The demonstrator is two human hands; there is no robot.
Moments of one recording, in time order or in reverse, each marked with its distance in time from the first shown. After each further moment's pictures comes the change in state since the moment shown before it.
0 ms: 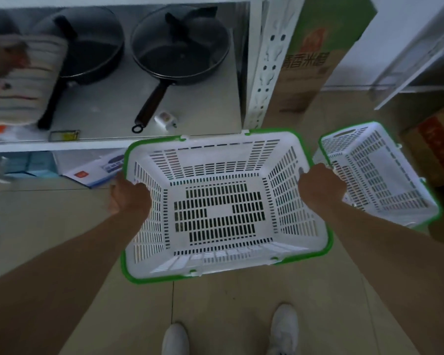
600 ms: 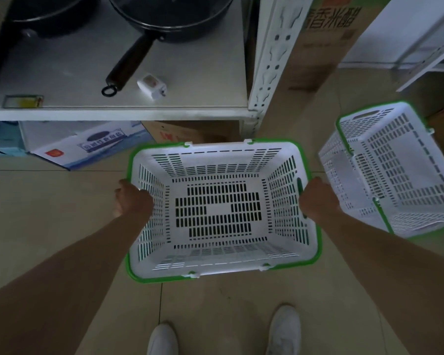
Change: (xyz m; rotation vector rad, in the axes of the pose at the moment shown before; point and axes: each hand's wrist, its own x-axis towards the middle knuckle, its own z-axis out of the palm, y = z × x) left_hand 0.041 -0.063 0.113 0.091 -0.103 -0.055; right_hand 0.012 0.000 0.115 0.154 -0.287 0.031
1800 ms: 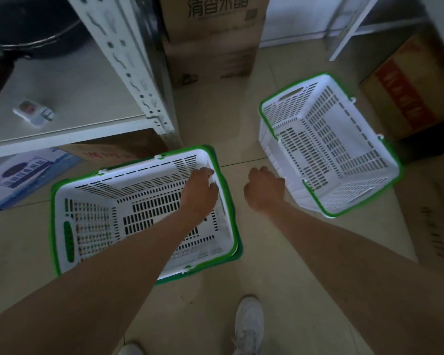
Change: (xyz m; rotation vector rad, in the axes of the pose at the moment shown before) left_hand -0.177 0.167 0.178 0.159 -0.429 0.752; right_hand 0.047 0.084 -0.028 -0.054 -0.008 -0.285
